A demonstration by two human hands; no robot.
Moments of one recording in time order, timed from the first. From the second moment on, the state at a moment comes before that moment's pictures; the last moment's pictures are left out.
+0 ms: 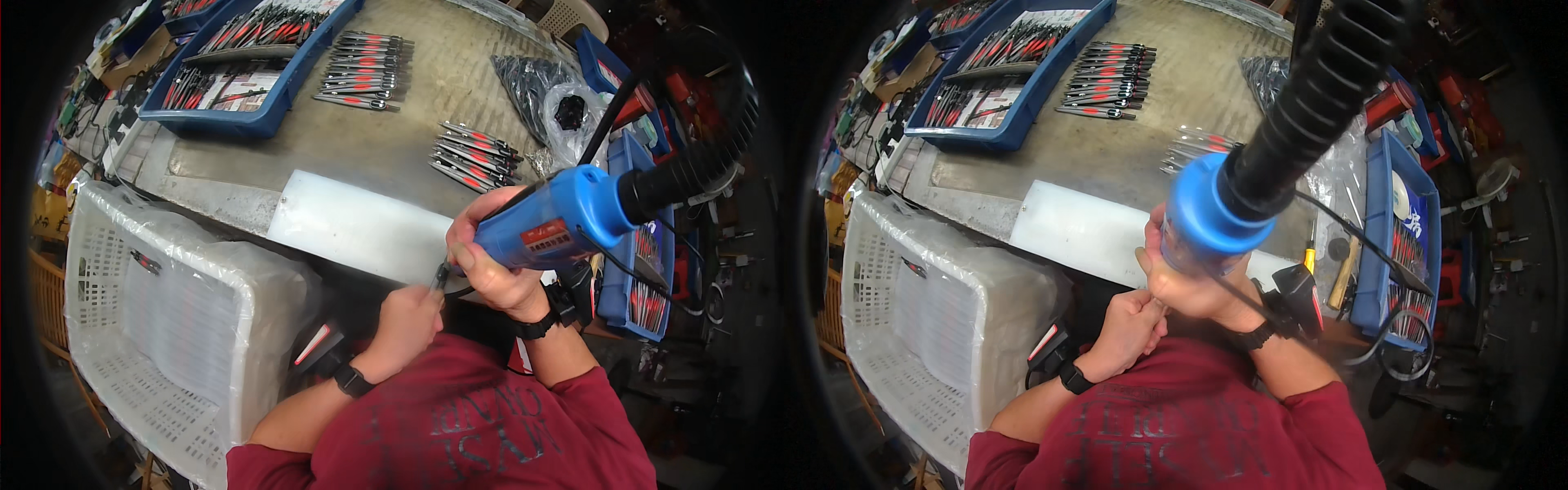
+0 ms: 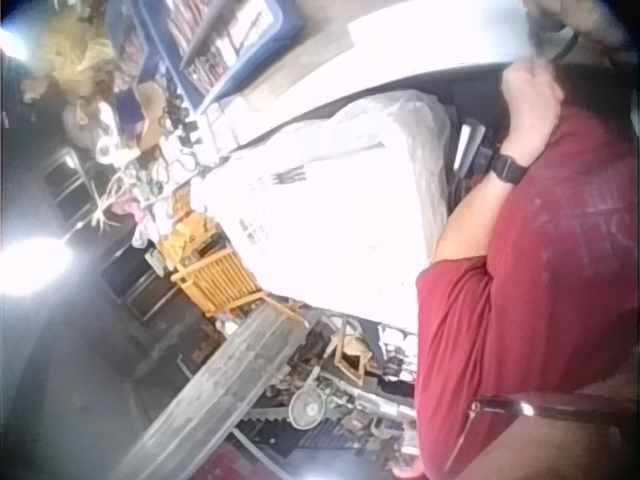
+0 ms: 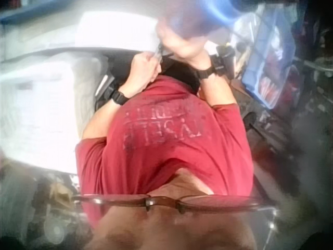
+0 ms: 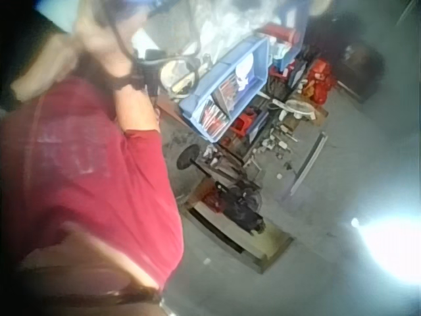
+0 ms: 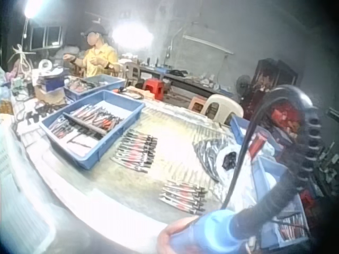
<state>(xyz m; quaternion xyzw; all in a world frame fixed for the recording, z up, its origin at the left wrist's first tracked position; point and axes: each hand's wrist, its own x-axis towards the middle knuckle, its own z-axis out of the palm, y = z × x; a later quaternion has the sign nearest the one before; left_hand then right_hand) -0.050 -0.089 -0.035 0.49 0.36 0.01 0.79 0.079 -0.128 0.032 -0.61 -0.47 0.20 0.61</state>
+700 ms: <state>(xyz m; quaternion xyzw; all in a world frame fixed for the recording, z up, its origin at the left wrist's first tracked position) -0.048 -0.071 -0.018 0.50 0.32 0.03 0.81 0.086 -0.168 0.037 -0.46 -0.32 0.15 0.81</state>
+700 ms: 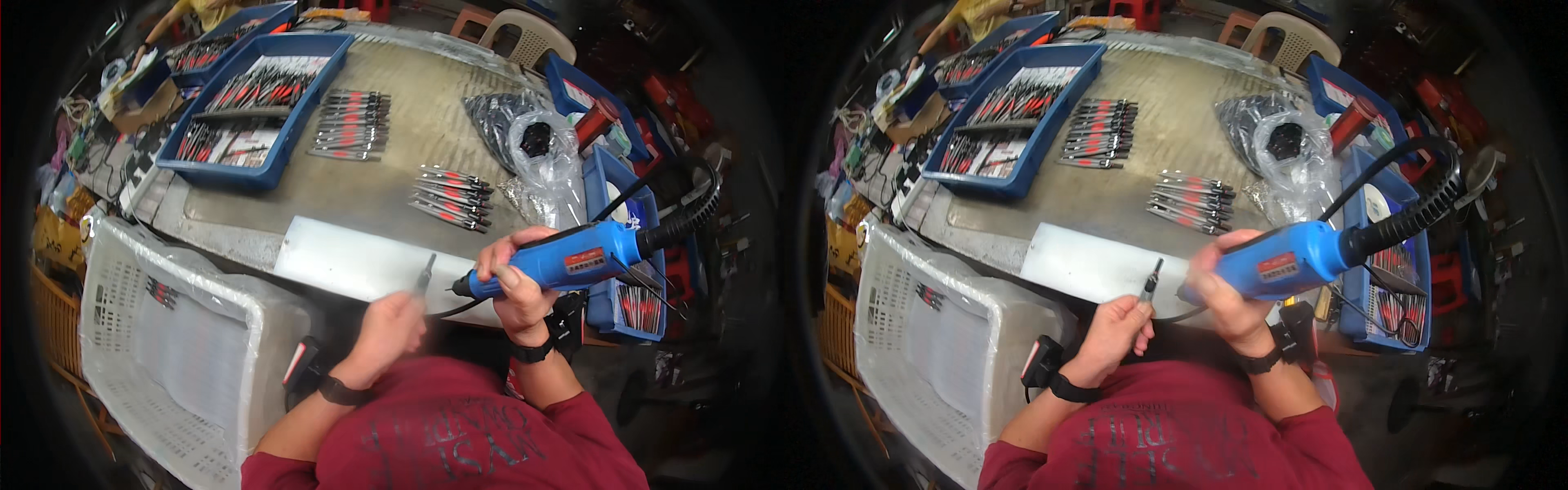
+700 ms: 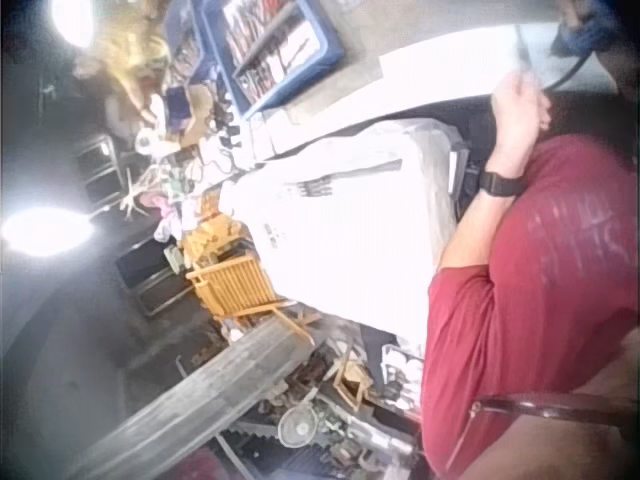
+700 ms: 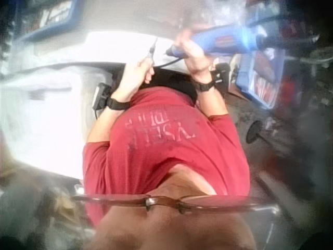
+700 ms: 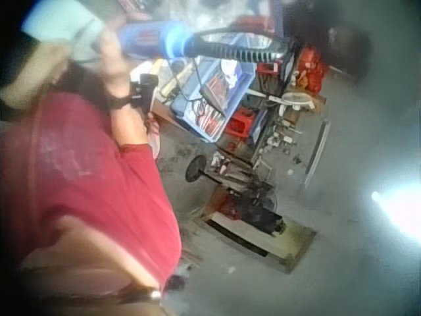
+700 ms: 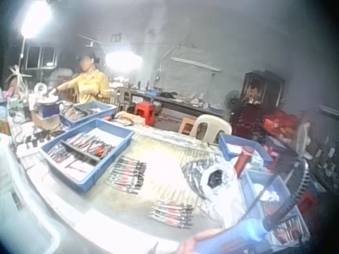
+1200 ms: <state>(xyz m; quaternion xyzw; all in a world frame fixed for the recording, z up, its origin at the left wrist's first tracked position) 0.086 0.008 -0.010 0.94 0.05 0.27 0.23 0.099 -0.206 0.036 -0.40 -0.27 0.14 0.86</state>
